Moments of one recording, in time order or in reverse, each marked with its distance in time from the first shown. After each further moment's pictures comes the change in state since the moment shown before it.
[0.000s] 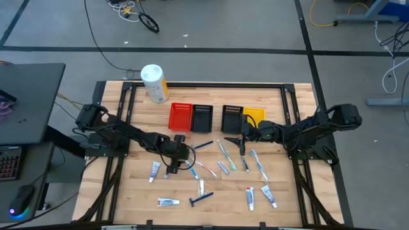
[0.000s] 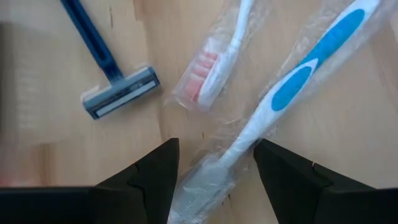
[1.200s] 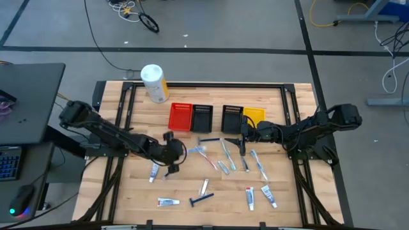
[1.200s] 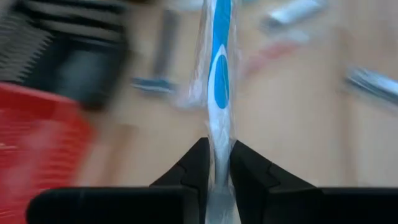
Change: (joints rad) left arm -0.136 -0.261 -0.001 -0.082 -0.376 -0.424; right arm 0.000 0.000 0.000 -0.052 -0.001 -0.007
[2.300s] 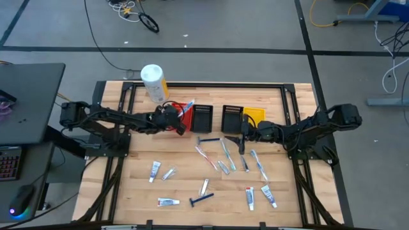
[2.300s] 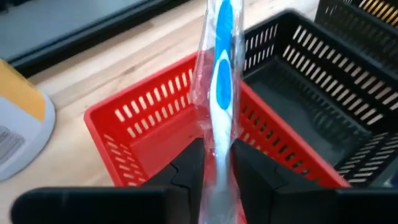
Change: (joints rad) left arm 0.487 -0.009 -0.133 0.206 -0.067 -0.143; right arm -0.002 0.000 0.000 0.030 0.072 -0.009
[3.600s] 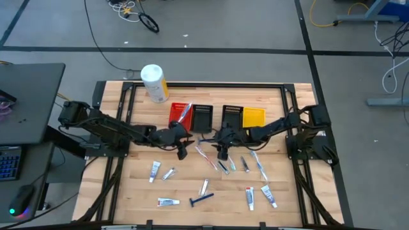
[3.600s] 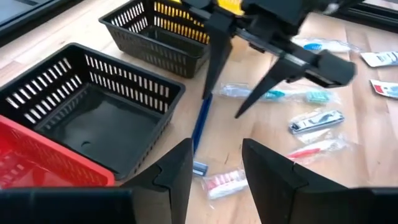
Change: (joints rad) left arm -0.283 -0.002 0.005 0.246 0.182 0.178; right arm 0.047 0.381 0.492 -0.664 0.043 0.059
